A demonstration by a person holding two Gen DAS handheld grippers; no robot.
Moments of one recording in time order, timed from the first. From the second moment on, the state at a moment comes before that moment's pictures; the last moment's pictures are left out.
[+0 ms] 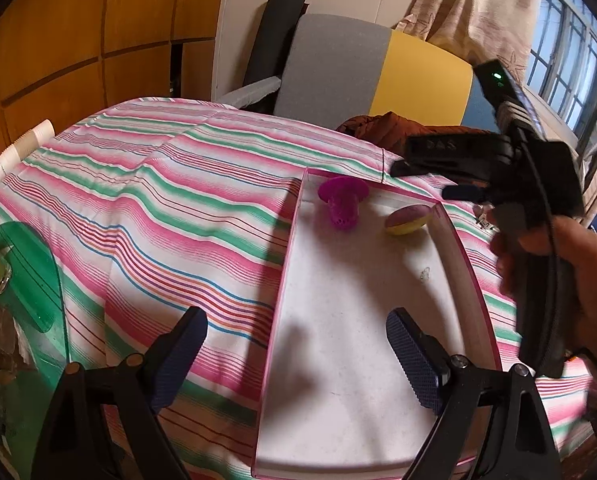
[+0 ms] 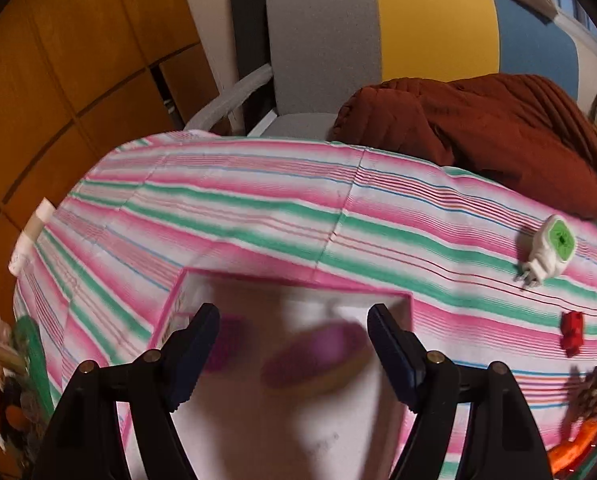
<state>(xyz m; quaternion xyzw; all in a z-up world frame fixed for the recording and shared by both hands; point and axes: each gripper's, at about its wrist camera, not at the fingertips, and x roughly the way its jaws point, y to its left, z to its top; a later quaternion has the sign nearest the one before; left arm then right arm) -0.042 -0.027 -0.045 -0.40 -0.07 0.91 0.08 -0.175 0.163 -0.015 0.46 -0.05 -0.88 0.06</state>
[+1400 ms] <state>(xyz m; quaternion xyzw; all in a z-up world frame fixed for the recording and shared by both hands) 0.025 0.082 -0.031 -0.39 0.02 0.89 0.21 0.033 0.365 -0.036 0.48 -0.14 -0.86 -0.08</state>
